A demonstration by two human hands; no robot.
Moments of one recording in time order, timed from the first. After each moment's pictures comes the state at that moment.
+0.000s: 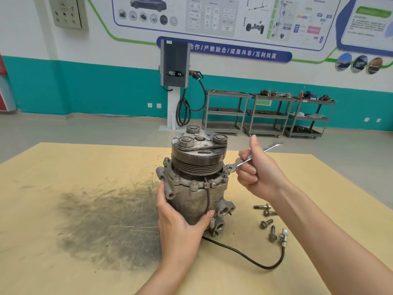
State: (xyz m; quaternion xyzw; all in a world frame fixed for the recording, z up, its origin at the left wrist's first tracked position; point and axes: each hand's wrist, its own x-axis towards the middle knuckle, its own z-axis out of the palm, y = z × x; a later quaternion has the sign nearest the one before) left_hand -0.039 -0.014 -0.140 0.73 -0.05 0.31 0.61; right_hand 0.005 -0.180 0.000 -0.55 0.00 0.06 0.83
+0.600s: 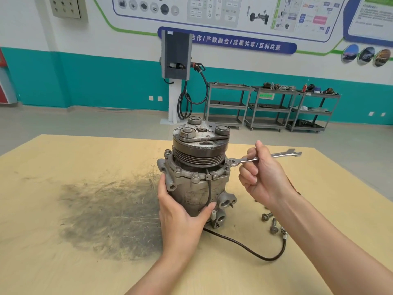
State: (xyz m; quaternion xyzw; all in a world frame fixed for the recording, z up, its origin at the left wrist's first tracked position) left_hand -0.037 -0.014 -0.142 0.73 -0.04 0.31 0.60; right_hand -0.009 -0.175 -0.019 -0.45 0.01 0.02 0.89
